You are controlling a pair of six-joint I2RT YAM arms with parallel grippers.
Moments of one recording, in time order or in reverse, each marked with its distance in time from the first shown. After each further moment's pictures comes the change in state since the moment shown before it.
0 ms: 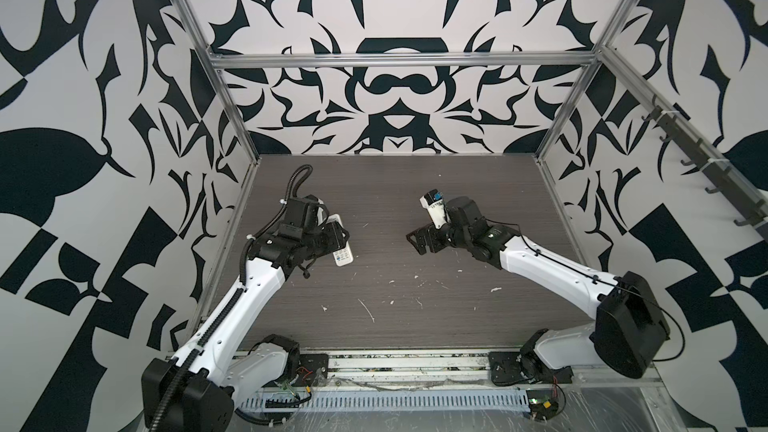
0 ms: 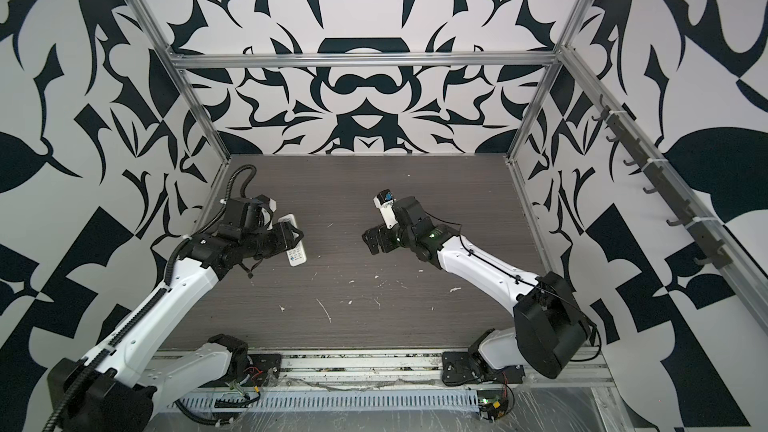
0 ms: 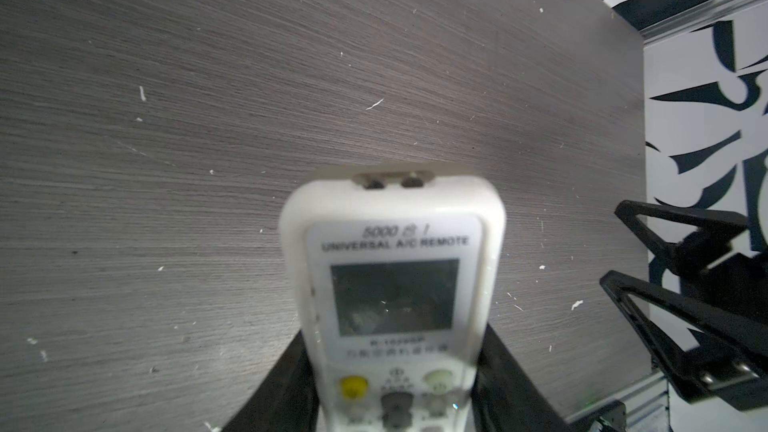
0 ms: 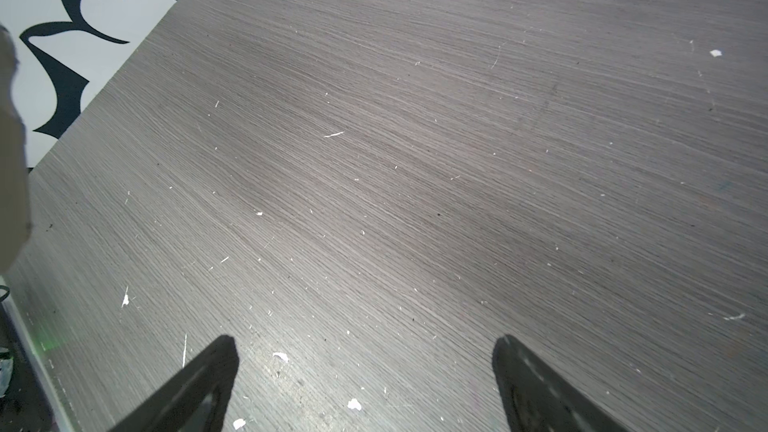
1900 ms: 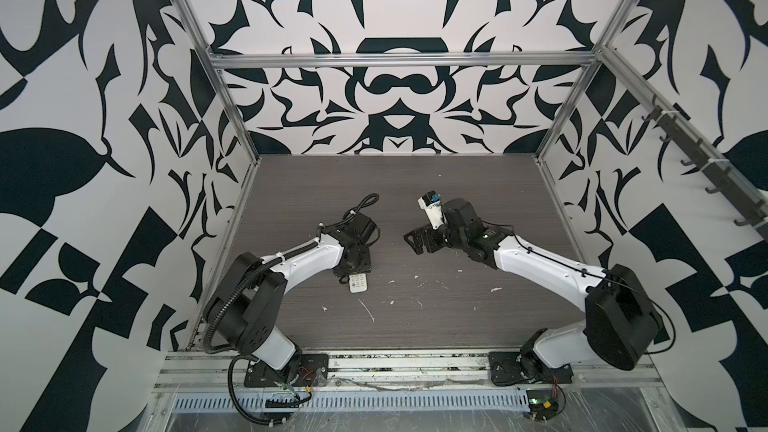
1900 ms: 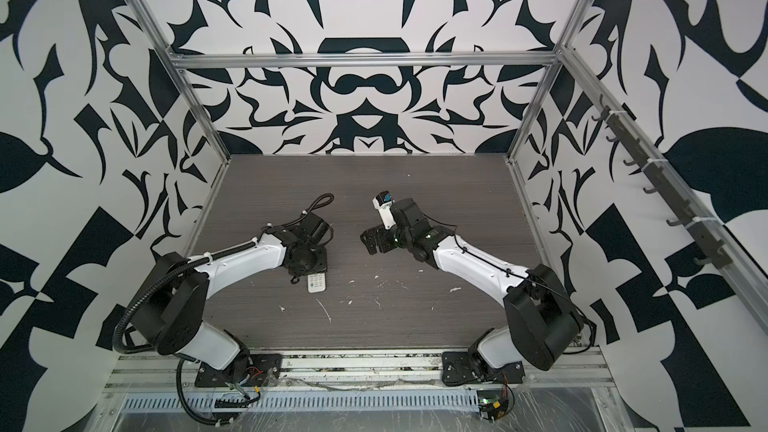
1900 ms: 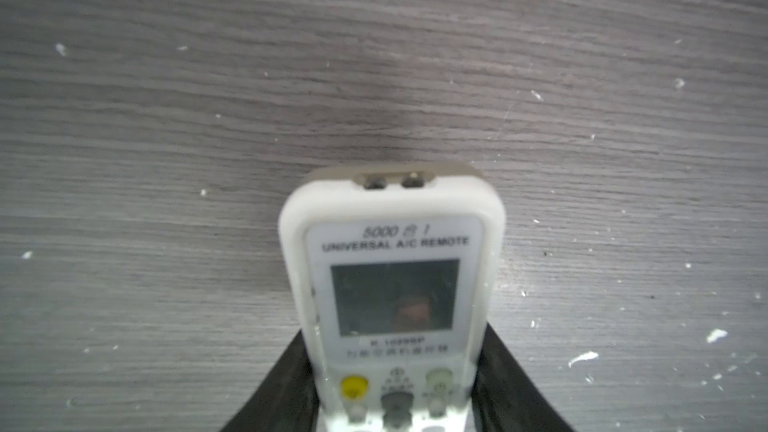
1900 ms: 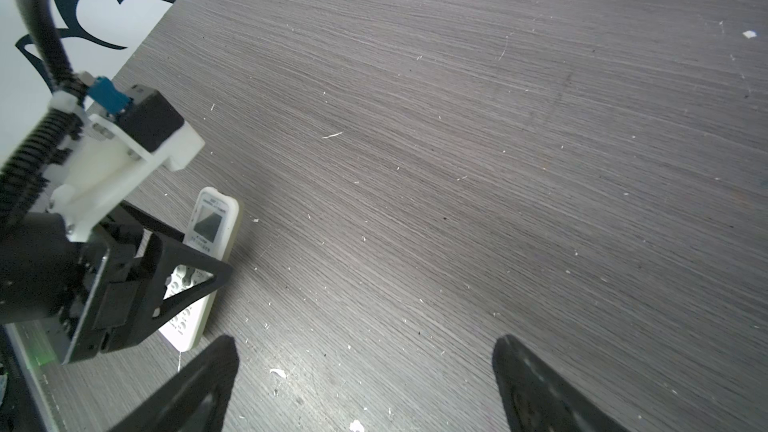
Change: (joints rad) left arm -0.264 0.479 -0.011 0.053 -0.237 -0.101; right arm -0.005 0.045 -0.023 0.072 -0.012 0.024
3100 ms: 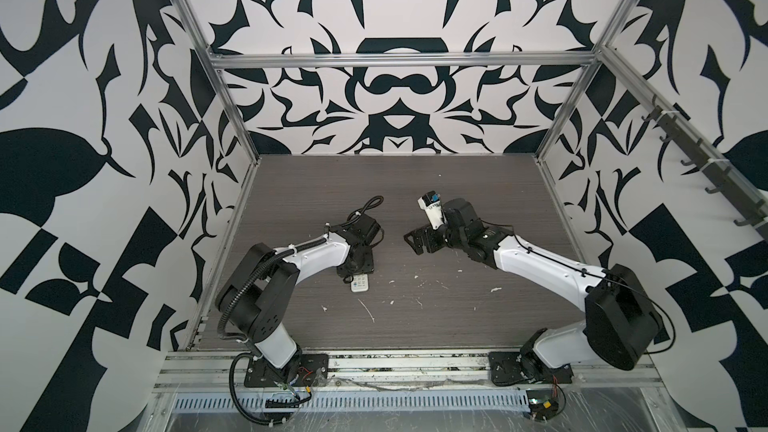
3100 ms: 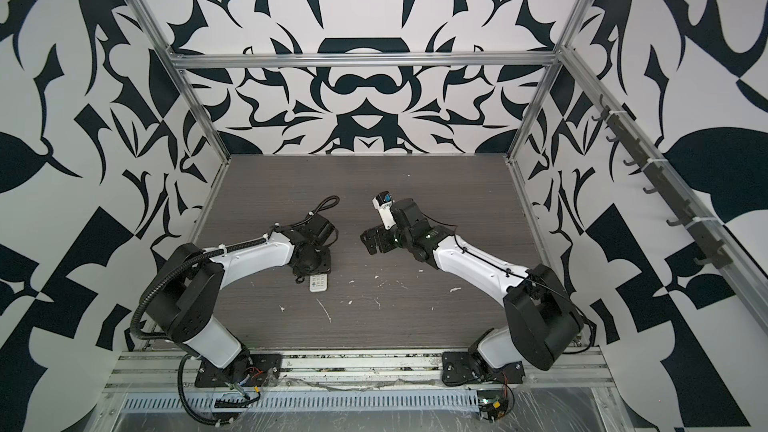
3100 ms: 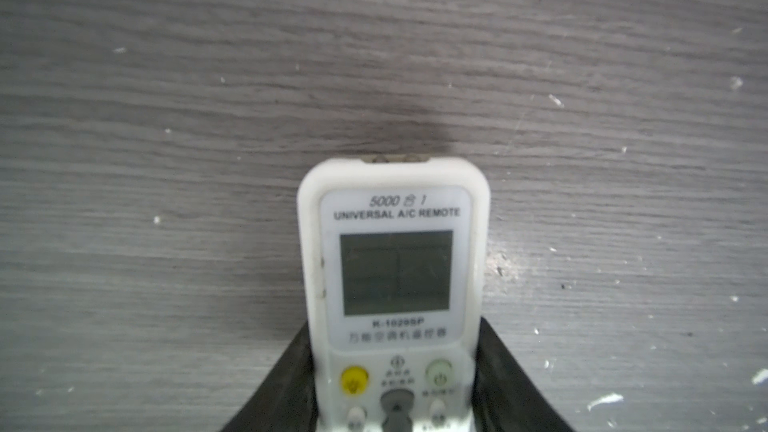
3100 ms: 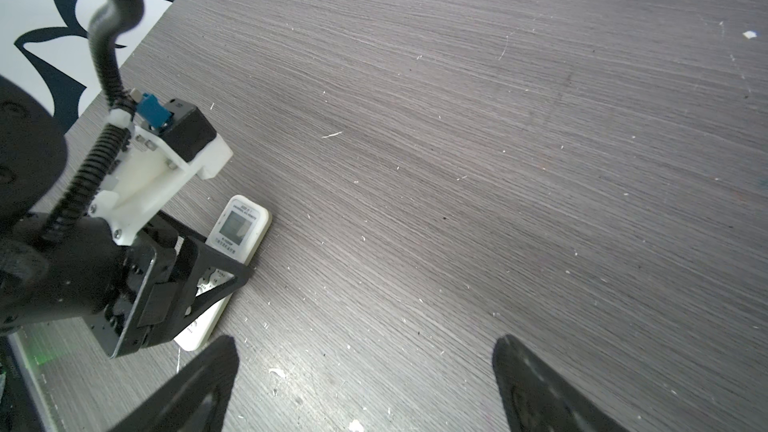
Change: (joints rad) left arm -0.013 0.076 0.016 0.032 -0.008 -0.001; right arm 0.000 0.000 0.000 0.000 0.000 -0.003
